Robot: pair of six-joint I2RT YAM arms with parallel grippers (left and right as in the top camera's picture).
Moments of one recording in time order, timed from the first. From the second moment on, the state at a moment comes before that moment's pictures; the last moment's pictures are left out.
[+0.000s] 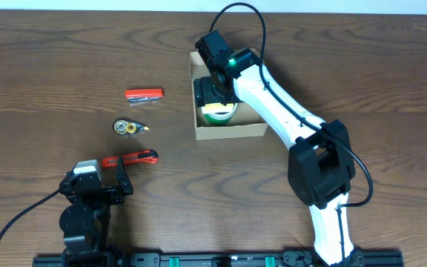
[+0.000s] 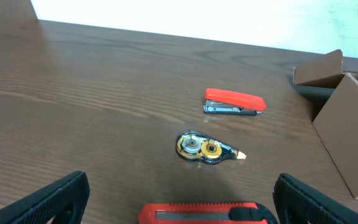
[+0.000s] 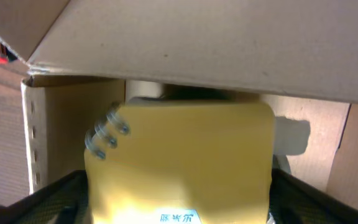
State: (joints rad) left arm 0.08 0.01 0.12 -0.39 -0.01 -0.07; right arm 0.57 2.19 1.90 -0.98 0.02 0.44
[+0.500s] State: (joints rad) left arm 0.08 0.01 0.12 -0.39 -0.01 -0.07; right arm 0.57 2.18 1.92 -1.04 0.02 0.42
